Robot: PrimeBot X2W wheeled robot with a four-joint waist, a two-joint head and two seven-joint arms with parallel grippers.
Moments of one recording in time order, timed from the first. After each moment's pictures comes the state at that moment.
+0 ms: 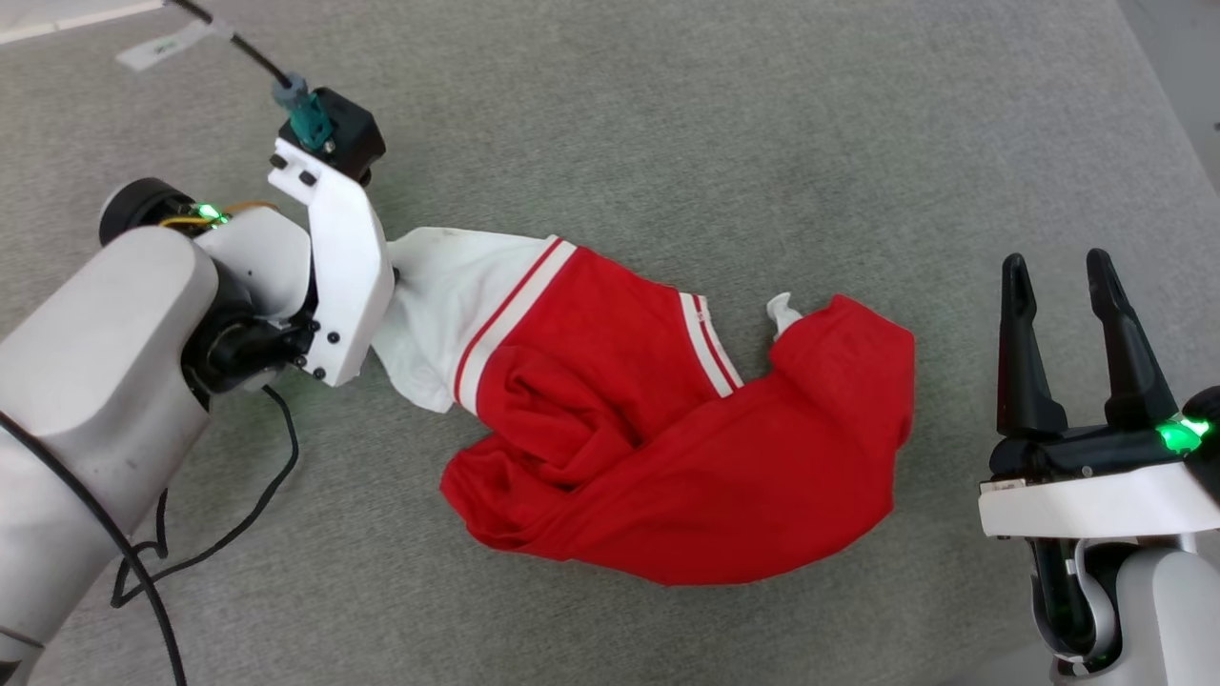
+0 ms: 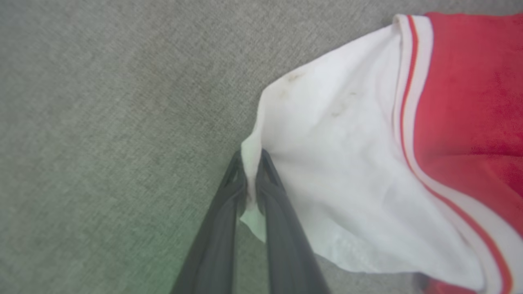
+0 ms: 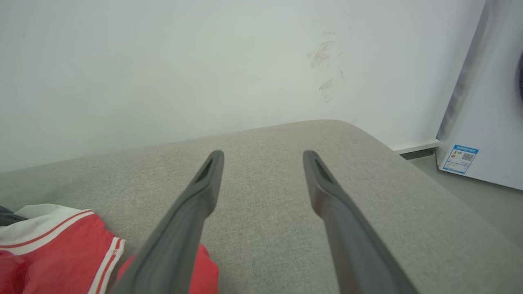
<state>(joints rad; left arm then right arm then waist) -1.02 0.66 -0.90 0.36 -0.91 -0.13 0.82 -0.20 -0.05 -0.02 -0.03 0.24 0.13 -0.24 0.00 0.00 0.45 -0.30</state>
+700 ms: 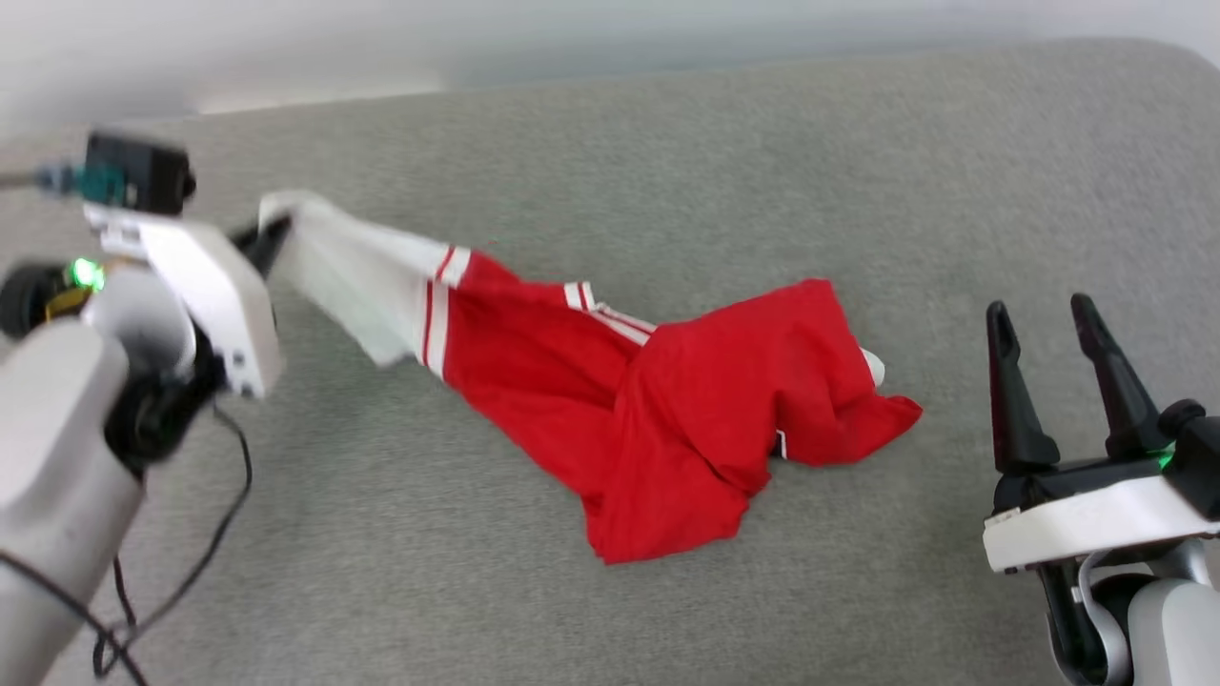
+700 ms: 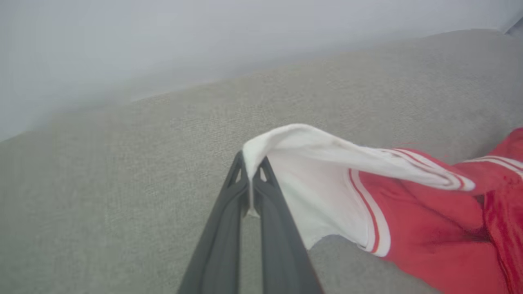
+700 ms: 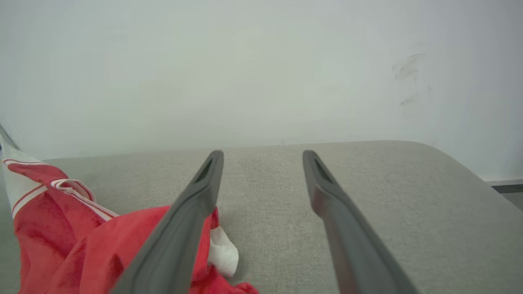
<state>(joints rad) -0.83 0.68 -0.70 0.46 -0.93 -0.03 0.20 -0.14 -0.07 -0.04 -0.06 0.18 0.13 -0.11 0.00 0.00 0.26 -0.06</state>
